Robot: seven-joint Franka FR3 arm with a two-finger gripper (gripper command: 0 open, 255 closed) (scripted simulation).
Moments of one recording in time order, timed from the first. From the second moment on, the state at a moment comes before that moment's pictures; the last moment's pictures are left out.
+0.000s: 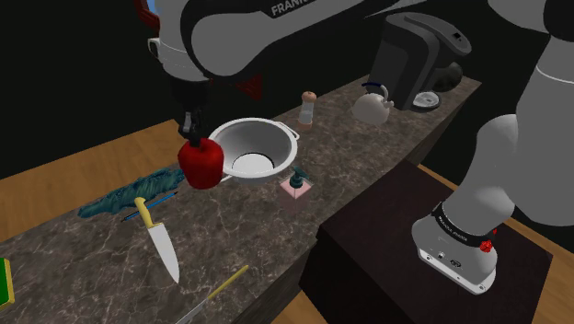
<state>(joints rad) 0.71 0.32 0.05 -1.70 0.02 2.18 -0.19</state>
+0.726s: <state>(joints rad) 0.76 0.45 0.06 -1.59 -0.01 2.20 -0.12</state>
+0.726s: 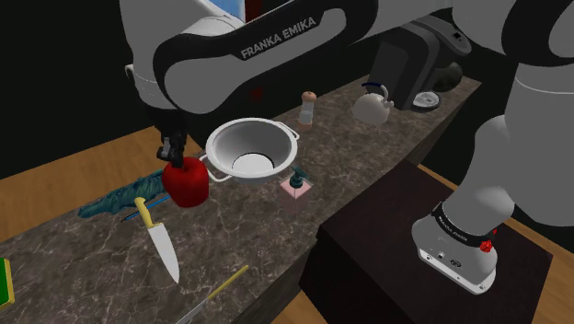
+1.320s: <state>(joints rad) 0.76 0.50 0.06 -1.64 -0.01 2.30 -0.12</state>
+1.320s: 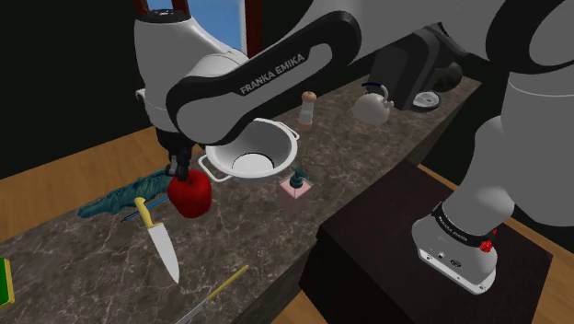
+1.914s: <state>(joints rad) 0.76 0.56 0.06 -1.67 -0.02 2.39 -0.12</state>
